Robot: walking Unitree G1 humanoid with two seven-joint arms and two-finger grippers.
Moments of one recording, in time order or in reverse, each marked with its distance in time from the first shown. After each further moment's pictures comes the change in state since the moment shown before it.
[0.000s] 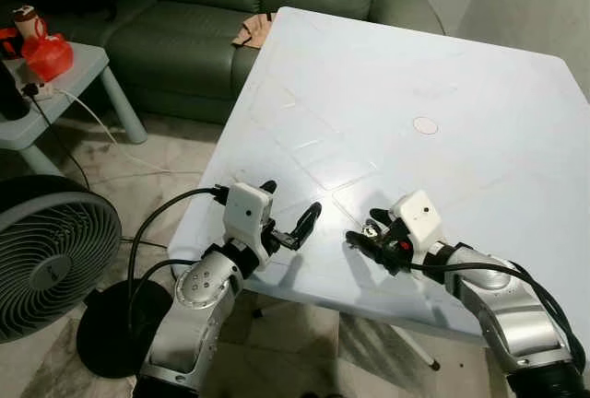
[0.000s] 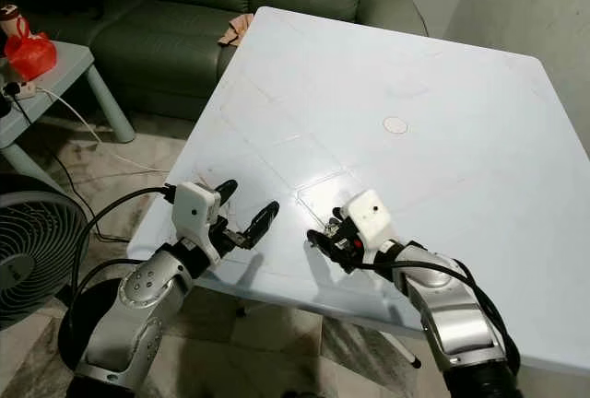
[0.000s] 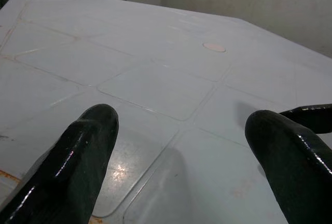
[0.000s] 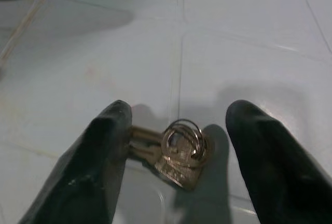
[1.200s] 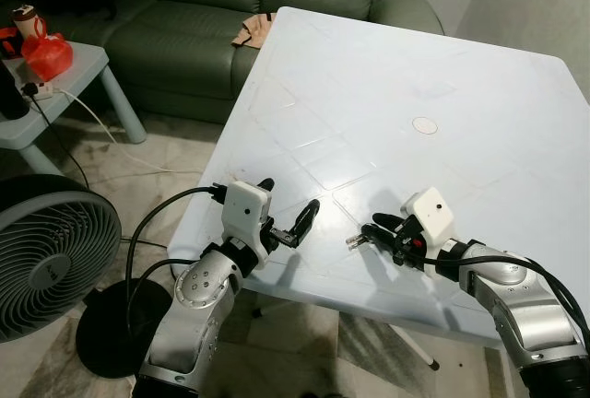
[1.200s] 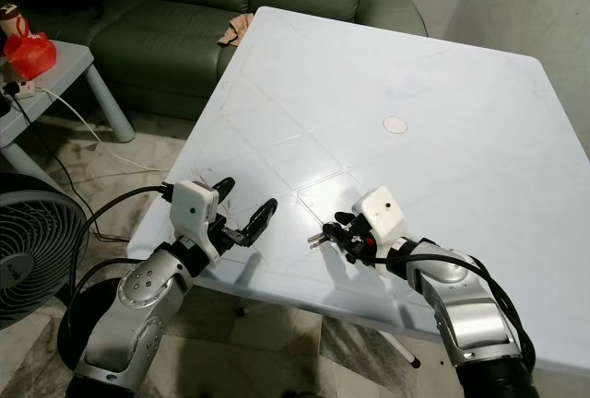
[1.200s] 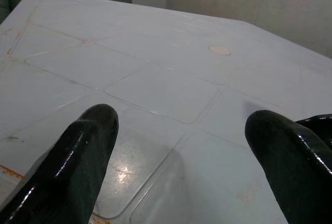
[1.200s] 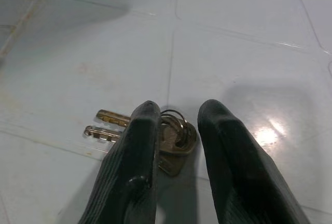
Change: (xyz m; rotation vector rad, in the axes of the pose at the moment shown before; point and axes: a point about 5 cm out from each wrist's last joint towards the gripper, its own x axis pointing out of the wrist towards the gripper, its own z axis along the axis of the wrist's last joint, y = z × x) left arm 0.000 0.002 0.002 0.005 -0.009 0.022; right arm -0.006 -0.010 0.001 0.009 0.007 0.010
